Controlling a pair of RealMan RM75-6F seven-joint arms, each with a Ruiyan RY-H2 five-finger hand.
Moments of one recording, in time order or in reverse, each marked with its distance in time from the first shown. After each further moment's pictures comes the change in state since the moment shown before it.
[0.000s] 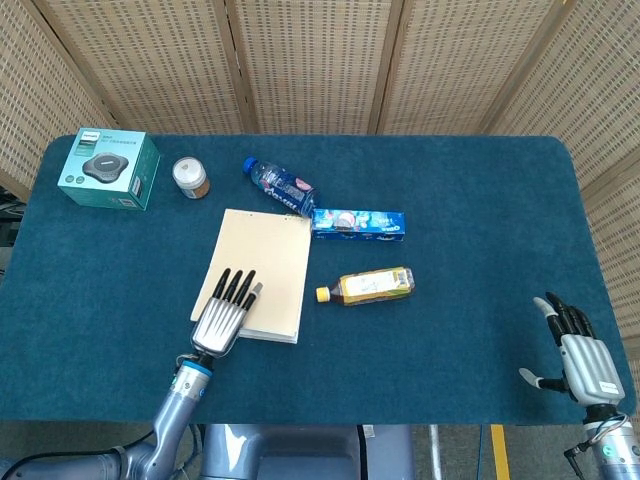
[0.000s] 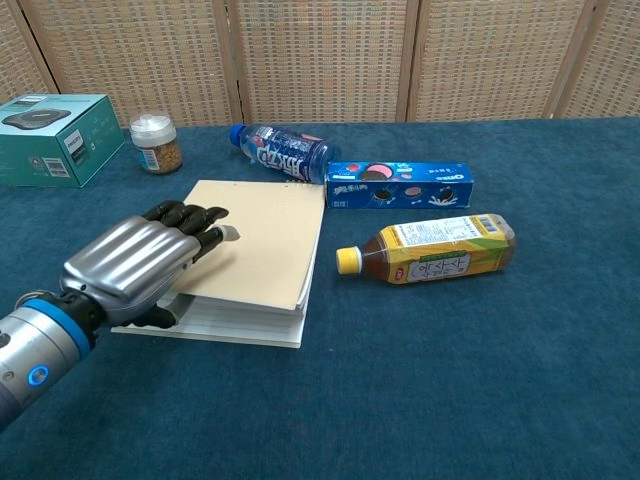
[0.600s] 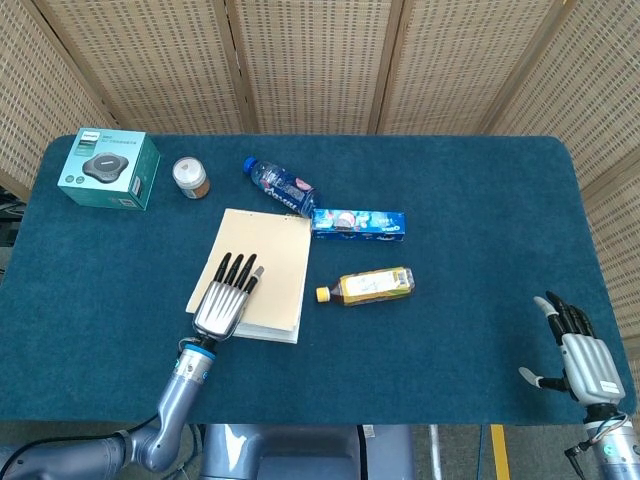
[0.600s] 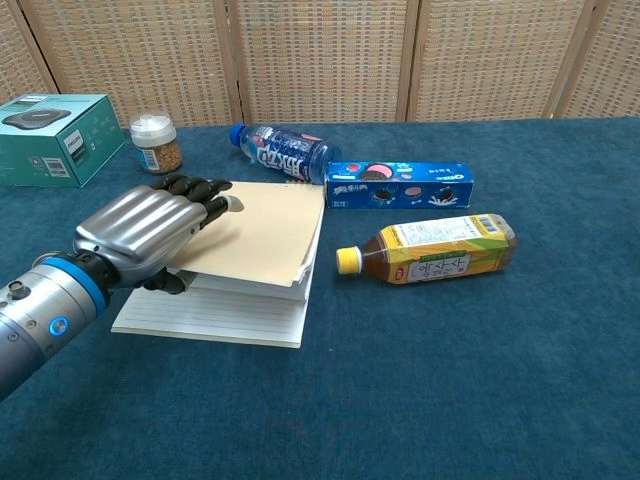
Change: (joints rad) left arm -0.070 0.020 -0.063 -0.015 -0.069 -0.024 -0.002; right arm 0.001 0.000 0.001 0.005 -0.004 0.000 0.025
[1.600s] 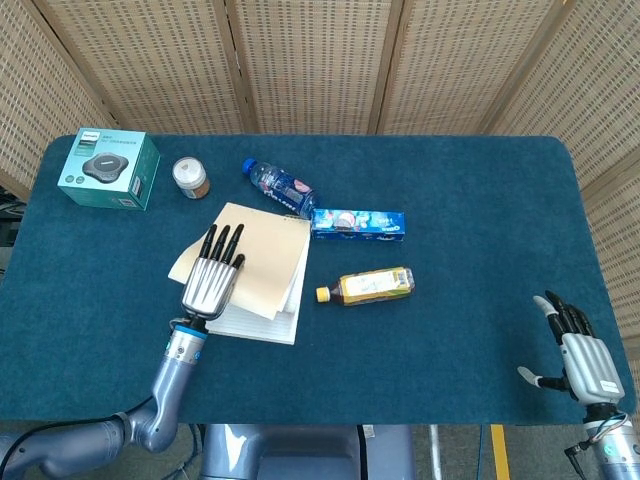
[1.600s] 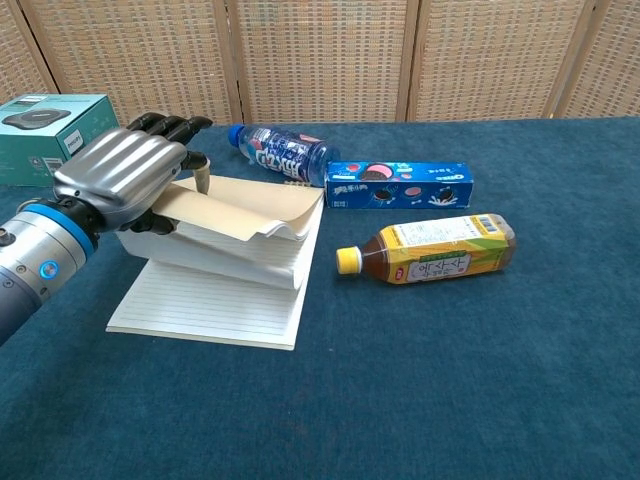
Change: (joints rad) left arm -0.057 0.023 -0.036 0.065 0.034 0.094 -0.075; right arm 0.001 -0.002 0.001 0.007 -0.005 0.000 0.028
